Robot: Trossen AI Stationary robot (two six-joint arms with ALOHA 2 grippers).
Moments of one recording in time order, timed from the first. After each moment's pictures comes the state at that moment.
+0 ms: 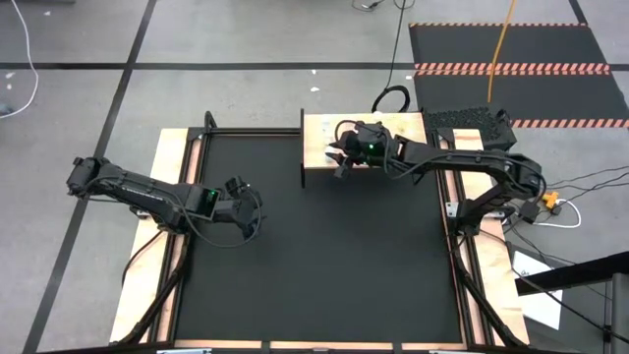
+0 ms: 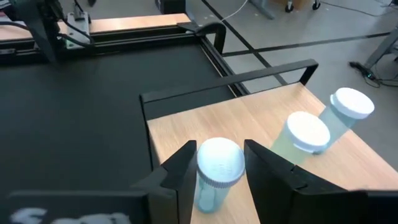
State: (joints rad) left arm -0.17 1.12 0.74 -0.61 -0.44 -0.37; right arm -0.35 1.49 1.04 -0.02 0.08 -0.06
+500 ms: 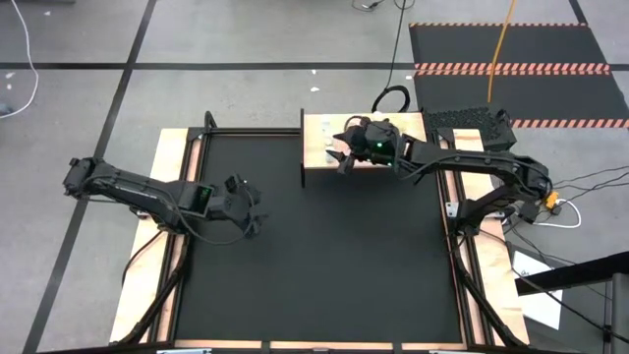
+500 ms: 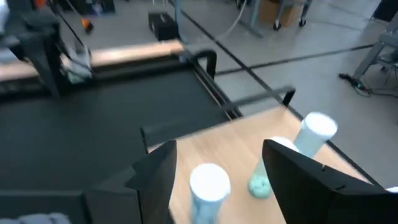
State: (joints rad) left arm -0.17 1.08 0.74 -0.56 -0.44 -0.39; right arm -0.34 1.44 1.04 0.01 0.11 -0.03
